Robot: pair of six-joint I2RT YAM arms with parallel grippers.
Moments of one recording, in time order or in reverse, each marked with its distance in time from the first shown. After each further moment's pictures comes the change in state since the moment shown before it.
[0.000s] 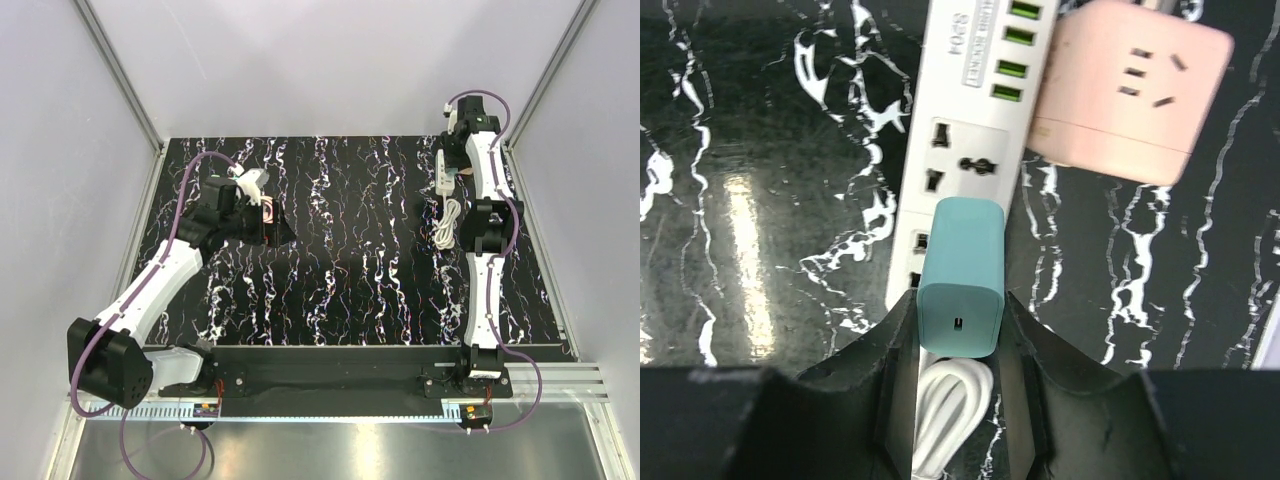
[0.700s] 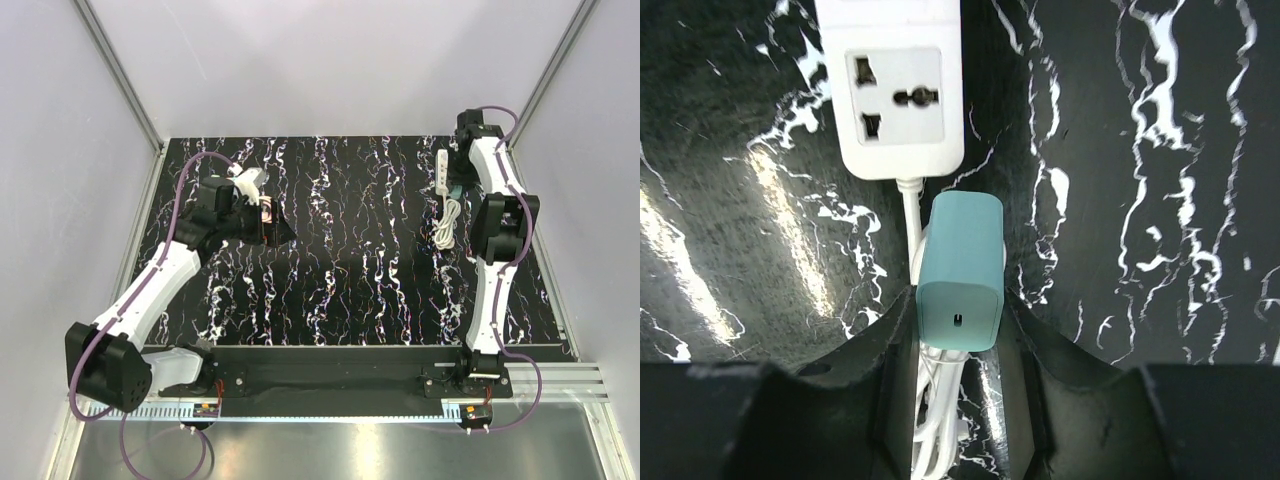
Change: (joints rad) left arm 0.008 -0.017 -0.008 0.016 0.030 -0.008; right arm -0.002 -0.269 -0.475 0.056 0.098 0.224
